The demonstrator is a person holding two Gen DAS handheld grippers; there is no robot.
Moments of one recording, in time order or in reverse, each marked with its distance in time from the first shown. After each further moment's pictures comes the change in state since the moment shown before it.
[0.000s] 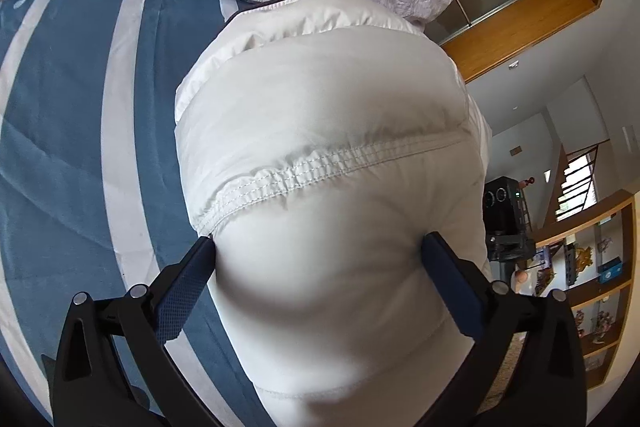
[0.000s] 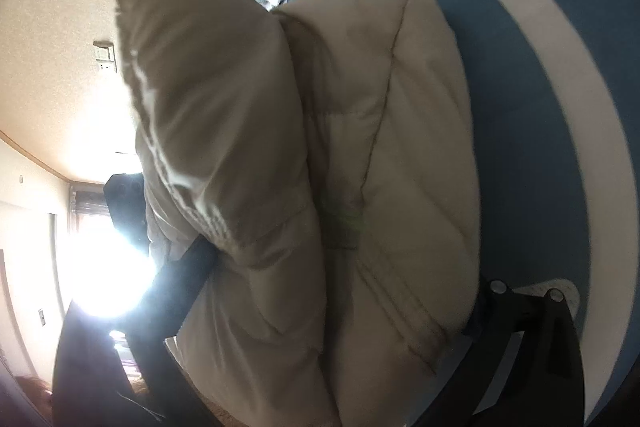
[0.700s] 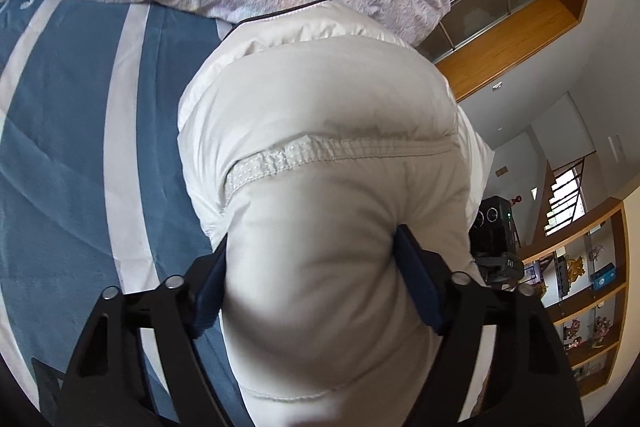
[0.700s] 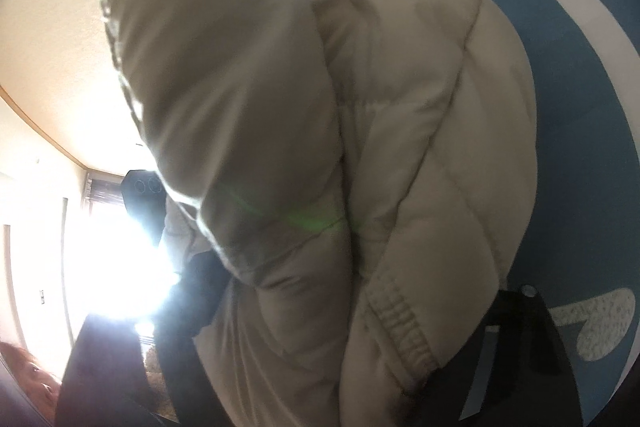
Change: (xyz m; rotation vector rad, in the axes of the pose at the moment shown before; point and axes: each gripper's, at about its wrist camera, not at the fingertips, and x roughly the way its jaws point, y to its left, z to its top) left arm -0.015 0.003 -0.009 0.016 -0.123 -0.047; right arm 0.022 0.029 -0.014 -0.088 -0.062 0.074
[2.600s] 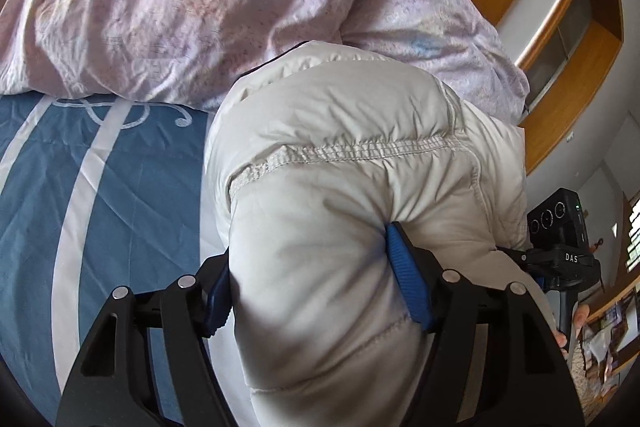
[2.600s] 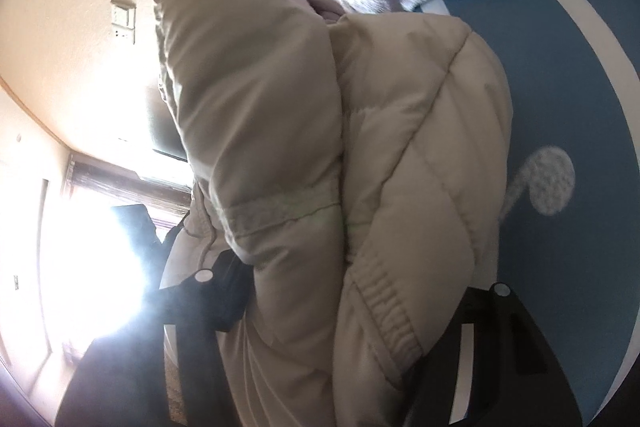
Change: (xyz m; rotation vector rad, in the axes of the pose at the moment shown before) left arm -0.105 0.103 0.050 0.048 -0.300 0.336; right arm 0.154 0.130 0.070 -0.112 0.000 -0.057
